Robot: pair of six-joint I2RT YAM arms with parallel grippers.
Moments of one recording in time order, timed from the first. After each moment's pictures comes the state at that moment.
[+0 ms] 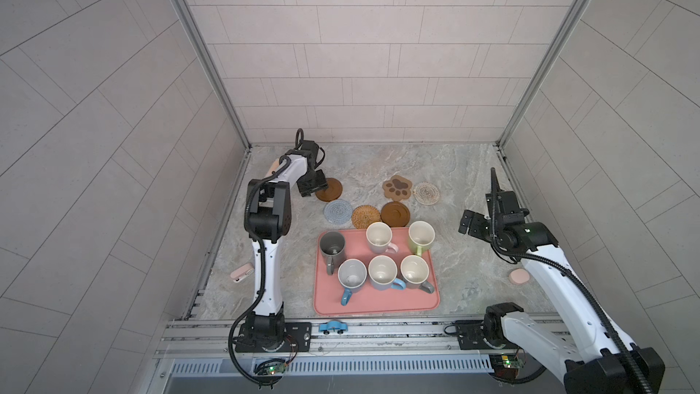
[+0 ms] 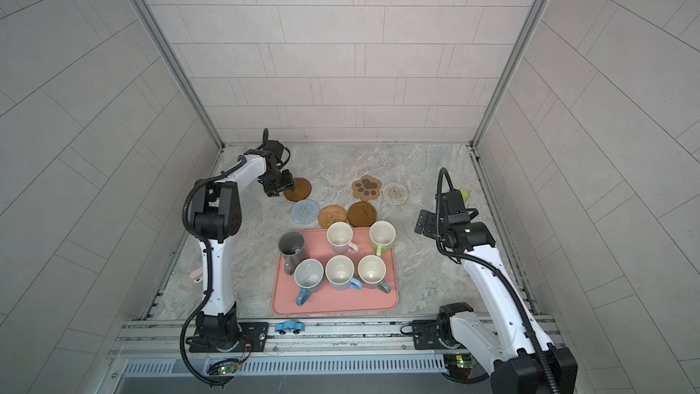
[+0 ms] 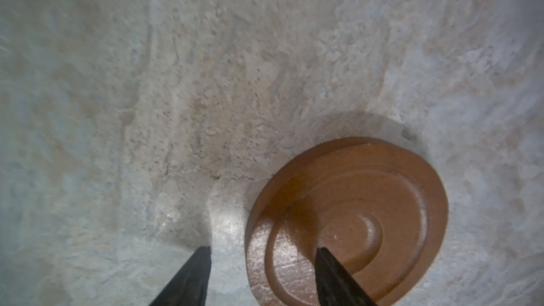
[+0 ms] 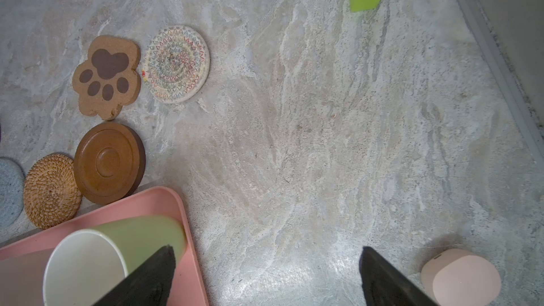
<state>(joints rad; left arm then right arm) -0.11 2.27 1.84 -0.91 0.06 -0.49 0.10 0.95 0.84 -0.85 0.11 0.47</state>
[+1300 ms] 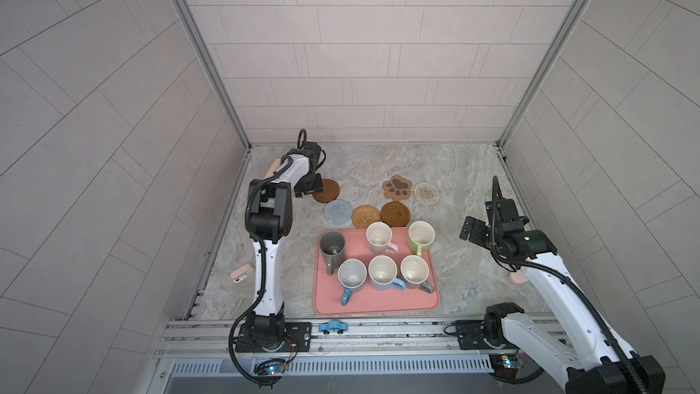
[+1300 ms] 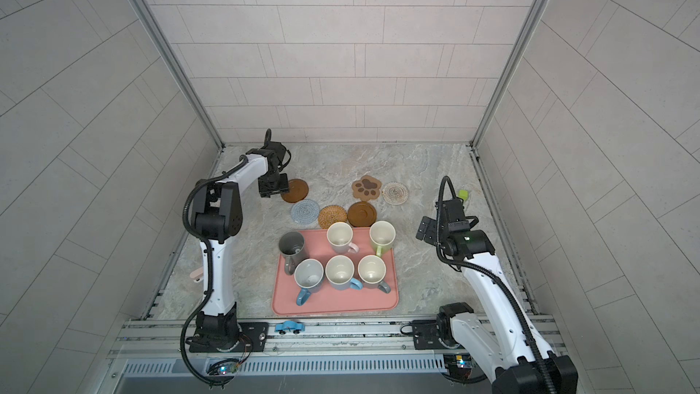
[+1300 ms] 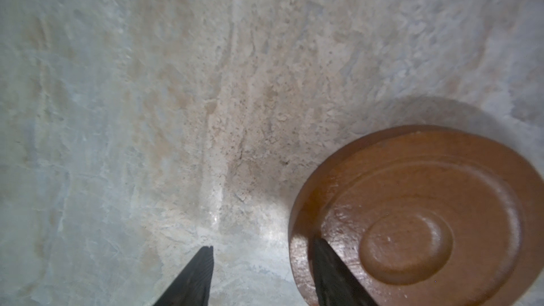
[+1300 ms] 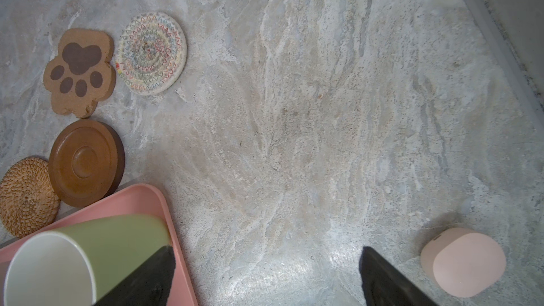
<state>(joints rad) -0.12 2.26 1.83 -0.99 -0.14 -0.40 0.10 0.90 0.76 -0.84 0.14 0.52</state>
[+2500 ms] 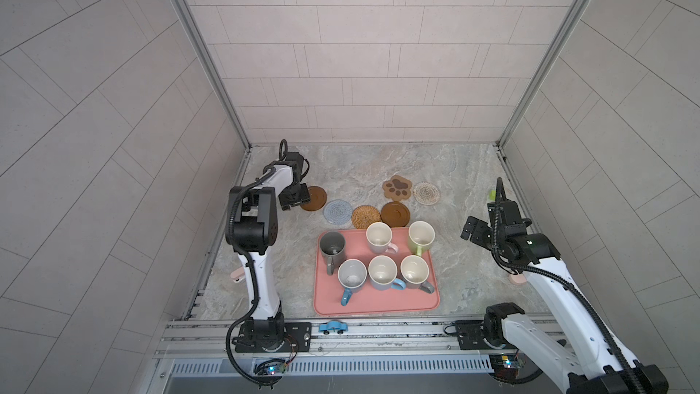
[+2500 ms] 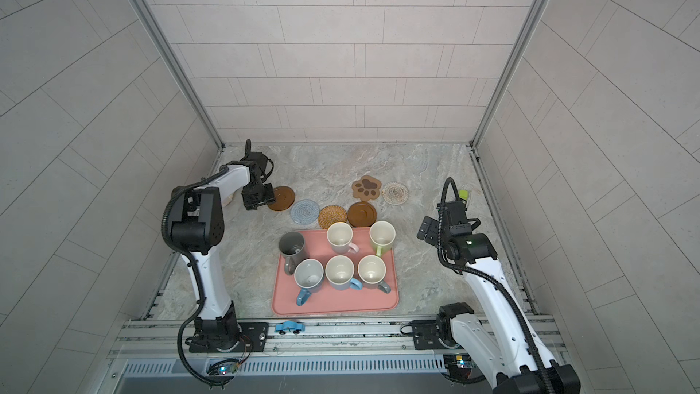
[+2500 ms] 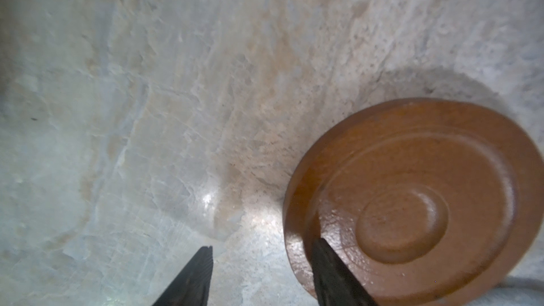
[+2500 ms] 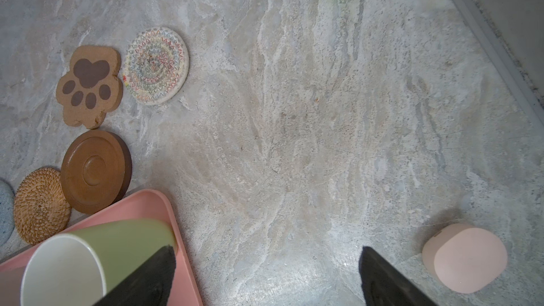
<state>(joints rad) -0.03 2.06 1.51 -0.87 -0.08 -0.40 0.10 0.86 0.75 -0.84 0.15 0.55</state>
